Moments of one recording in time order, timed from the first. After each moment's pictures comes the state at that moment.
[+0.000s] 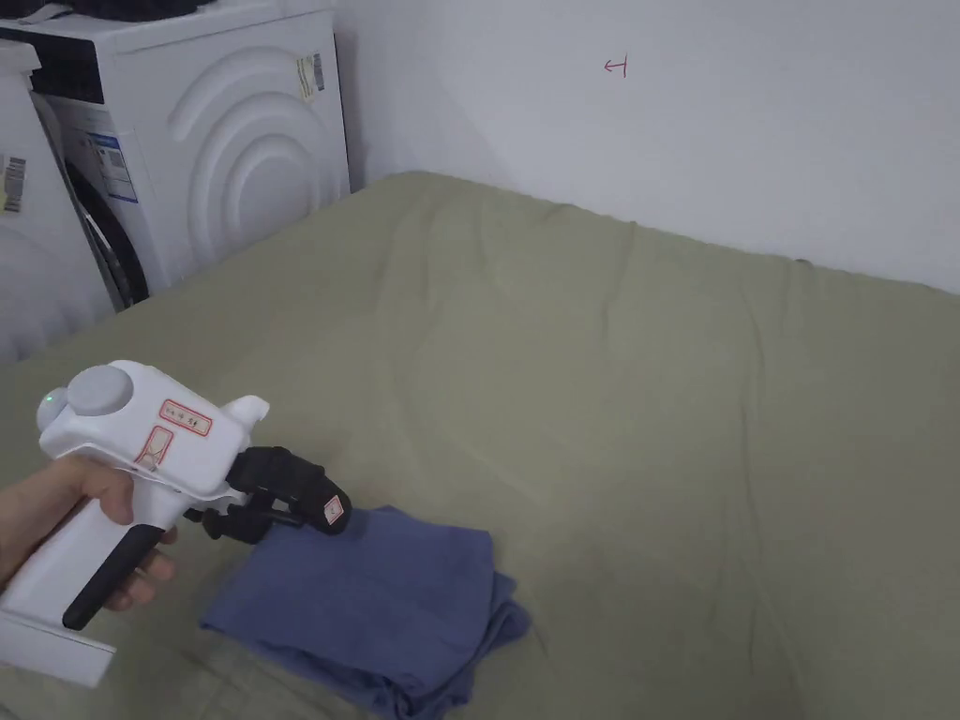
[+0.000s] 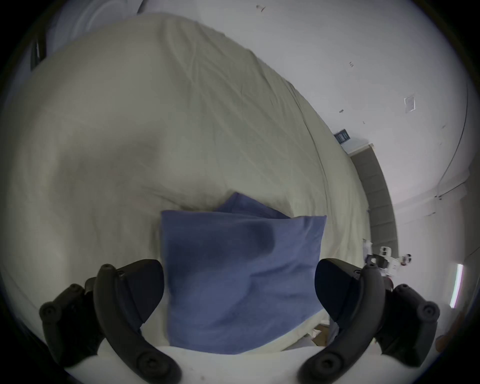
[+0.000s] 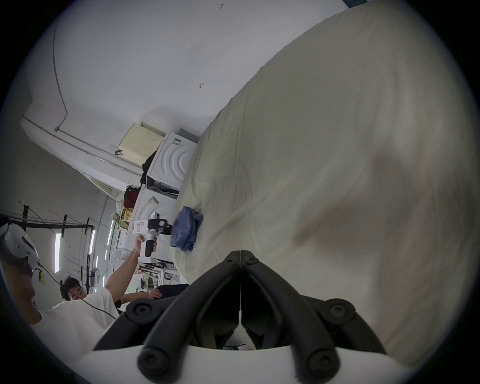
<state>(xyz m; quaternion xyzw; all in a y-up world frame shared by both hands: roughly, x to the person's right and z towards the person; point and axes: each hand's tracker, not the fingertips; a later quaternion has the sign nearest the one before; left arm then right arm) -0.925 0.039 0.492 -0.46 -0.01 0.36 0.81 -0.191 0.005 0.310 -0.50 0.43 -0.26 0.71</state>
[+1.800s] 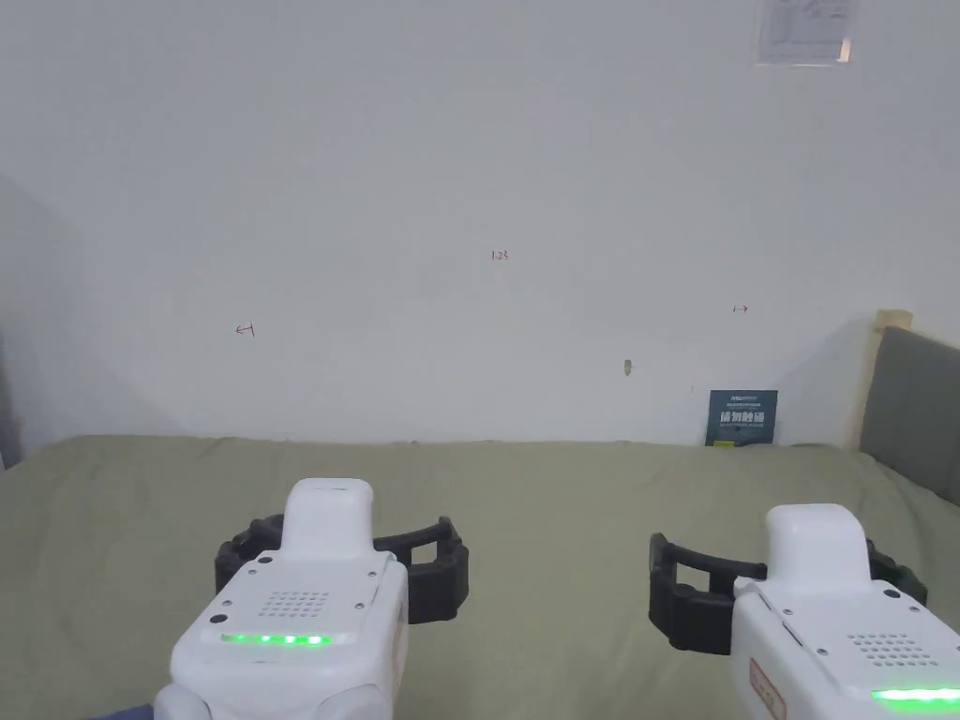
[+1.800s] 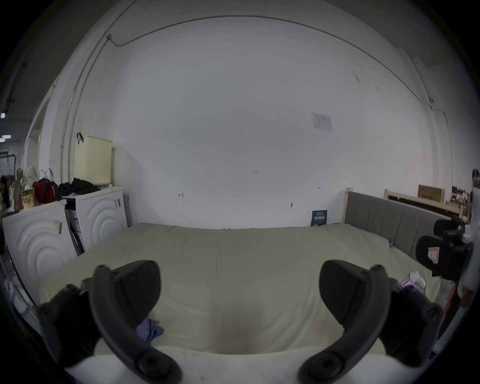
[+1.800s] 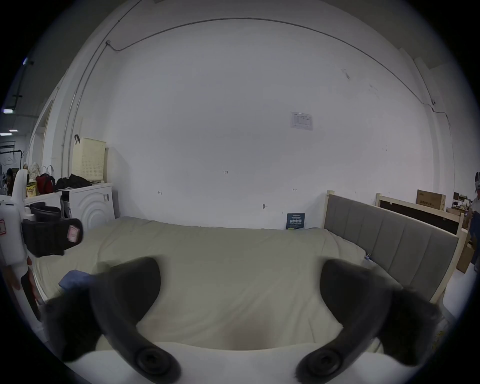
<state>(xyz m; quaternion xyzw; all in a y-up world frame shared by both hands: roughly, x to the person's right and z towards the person) -0.405 0.227 0.499 -0.06 0.16 0.02 0.98 -0.133 0.227 0.453 -0.04 0.14 0.03 0.99</state>
